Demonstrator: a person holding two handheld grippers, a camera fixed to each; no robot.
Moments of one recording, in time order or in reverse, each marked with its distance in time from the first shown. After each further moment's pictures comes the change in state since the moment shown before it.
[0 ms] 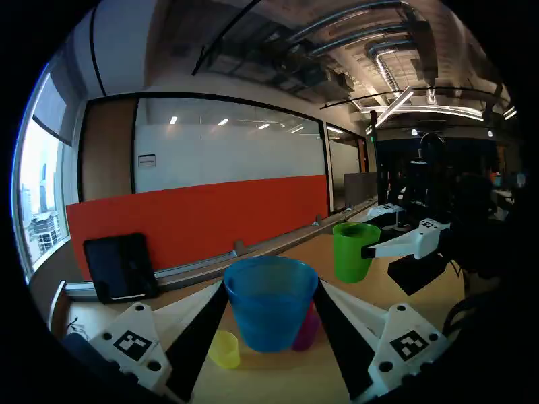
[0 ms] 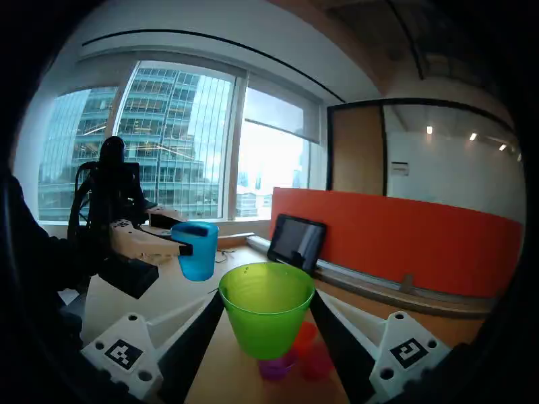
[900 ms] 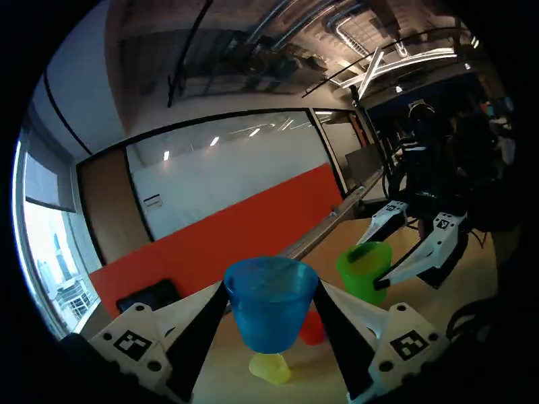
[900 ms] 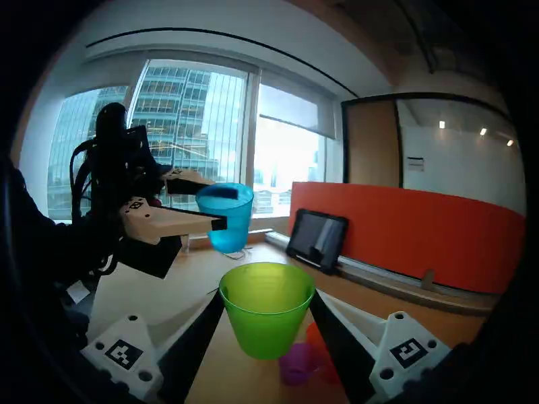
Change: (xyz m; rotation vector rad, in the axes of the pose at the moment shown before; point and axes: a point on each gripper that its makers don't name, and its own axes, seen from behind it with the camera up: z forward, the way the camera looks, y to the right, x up) left arm 0.037 -0.007 0.015 0.073 0.008 0.321; right arm -0.018 -0.032 0.028 0.082 -0.013 0.005
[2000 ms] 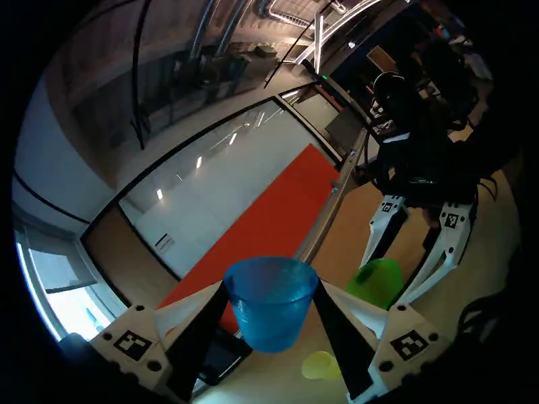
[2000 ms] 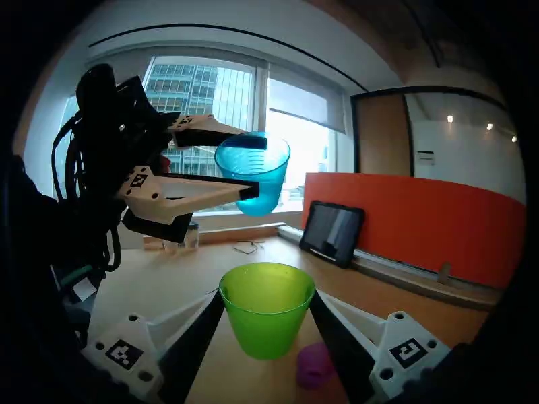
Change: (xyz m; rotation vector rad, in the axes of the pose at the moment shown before) left arm 0.031 0.005 0.014 0.012 -0.024 0.376; right arm -0.023 -0.021 0.030 0.055 -0.019 0.009
